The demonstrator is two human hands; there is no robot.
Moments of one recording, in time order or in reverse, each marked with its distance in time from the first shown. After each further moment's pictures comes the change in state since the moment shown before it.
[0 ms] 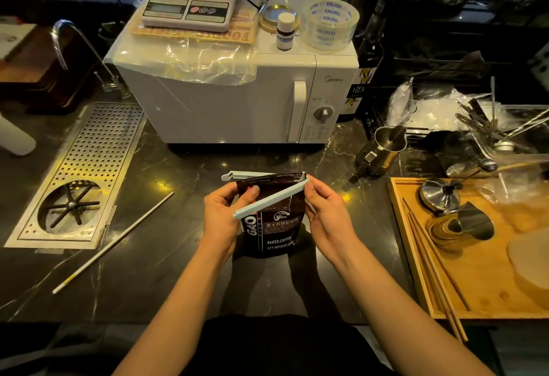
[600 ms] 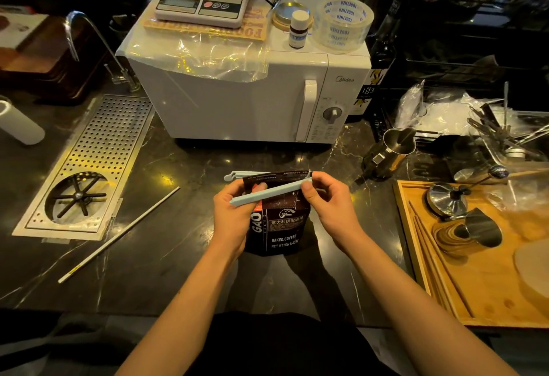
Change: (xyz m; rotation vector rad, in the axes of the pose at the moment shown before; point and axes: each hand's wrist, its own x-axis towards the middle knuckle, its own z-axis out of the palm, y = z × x) left_hand -0.001 -0.008 0.006 -0.056 0.041 0.037; right_hand 0.011 -0.007 -0.007 -0.594 -0.168 -0.299
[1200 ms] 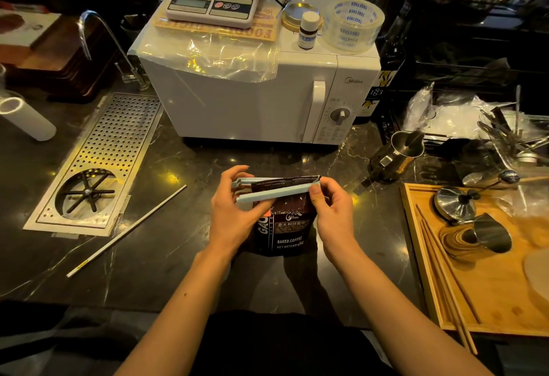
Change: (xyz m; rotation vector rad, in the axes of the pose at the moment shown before) left_hand -0.003 0.010 -0.021 0.619 -0.015 0.269; right_hand -0.008 0.013 0.022 0.035 0.191 0.014
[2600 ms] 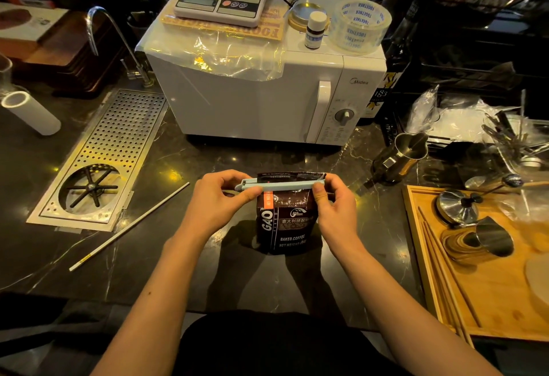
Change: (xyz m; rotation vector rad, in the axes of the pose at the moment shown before) left_hand 0.020 0.015 -0.040 0.160 -0.187 -0.117; right_hand 0.007 0.004 -0.003 -0.194 0.022 -0.085
